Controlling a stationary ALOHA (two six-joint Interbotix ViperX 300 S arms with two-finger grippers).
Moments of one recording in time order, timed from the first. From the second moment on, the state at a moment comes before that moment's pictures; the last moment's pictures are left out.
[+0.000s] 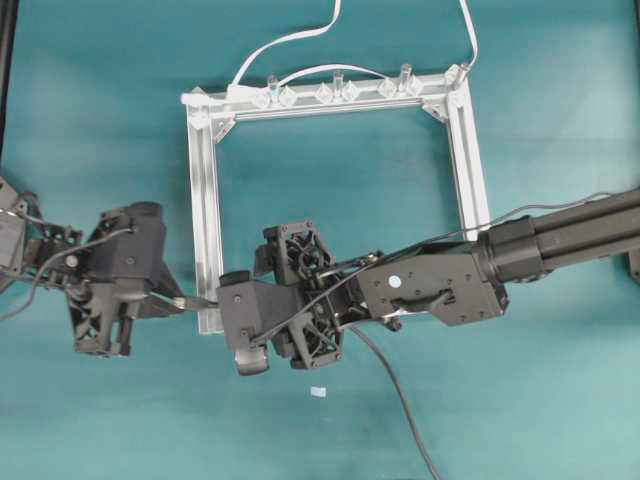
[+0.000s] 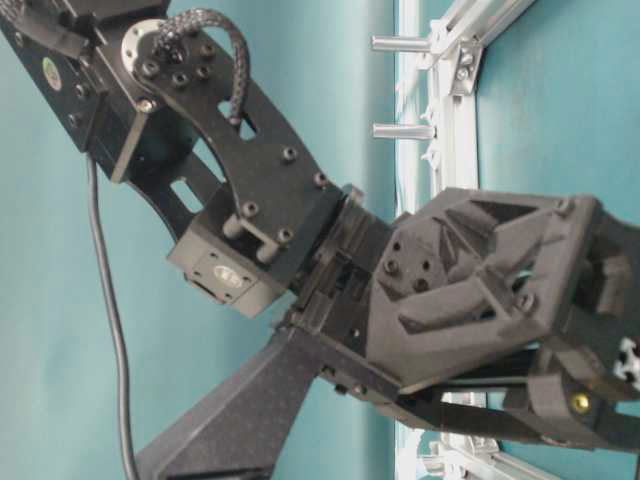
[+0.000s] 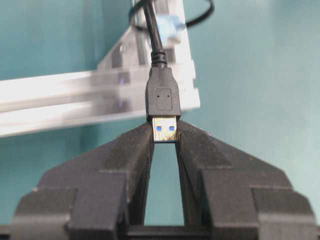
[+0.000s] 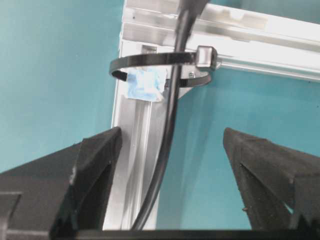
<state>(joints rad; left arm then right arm) -0.25 -0.34 1.05 -0.07 0.19 -0.18 0.17 0.40 0.12 -0.35 0.40 0.38</state>
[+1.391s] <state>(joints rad) -0.32 -0.71 1.21 -0.07 0.45 -0.30 0.17 0.39 0.12 -0.35 0.41 0.38</state>
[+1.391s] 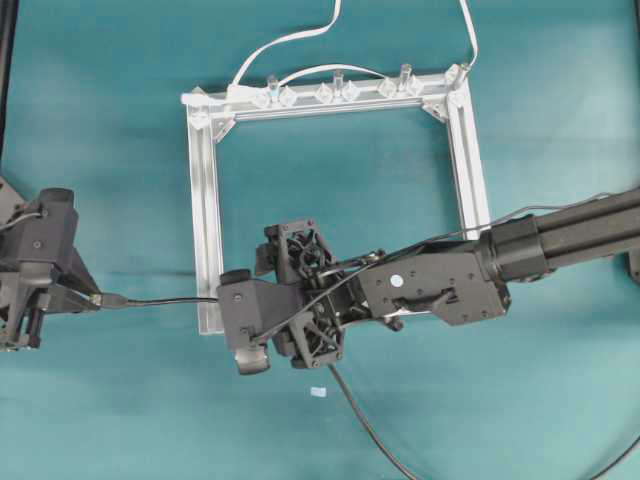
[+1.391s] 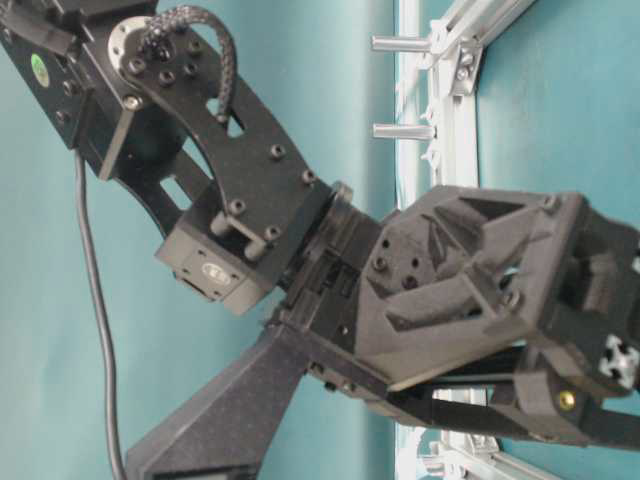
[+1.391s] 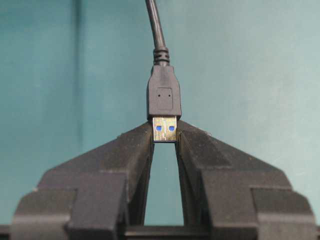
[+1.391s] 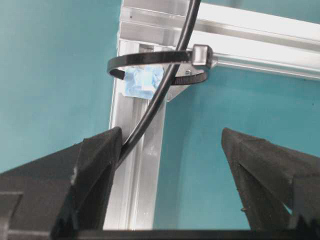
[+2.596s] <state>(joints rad) -0.23 -0.91 1.17 0.08 0.44 -0.29 0.12 0.25 0.12 -0.42 0.41 0.38</state>
